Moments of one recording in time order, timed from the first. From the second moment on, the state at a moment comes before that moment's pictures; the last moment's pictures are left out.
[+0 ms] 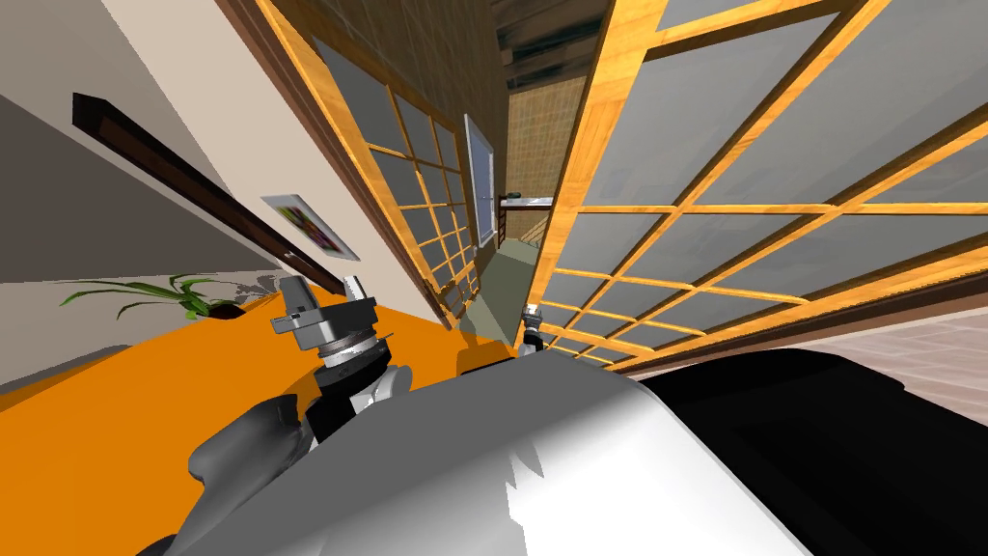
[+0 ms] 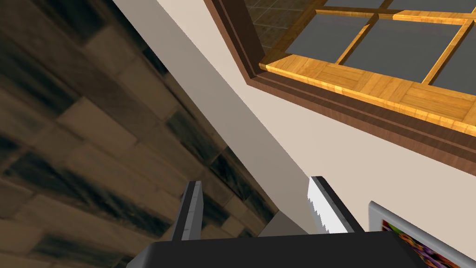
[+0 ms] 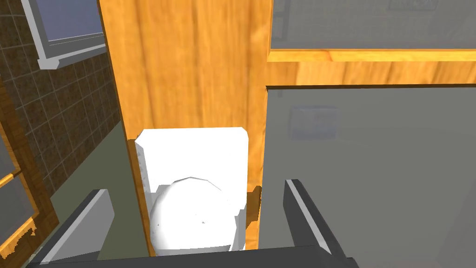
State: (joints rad) arm -0.02 -0.08 0.18 -0.76 -0.88 -0.98 -1.07
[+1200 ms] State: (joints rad) arm -0.01 -0.09 0.16 -0.75 -0.90 -0.98 -1.06
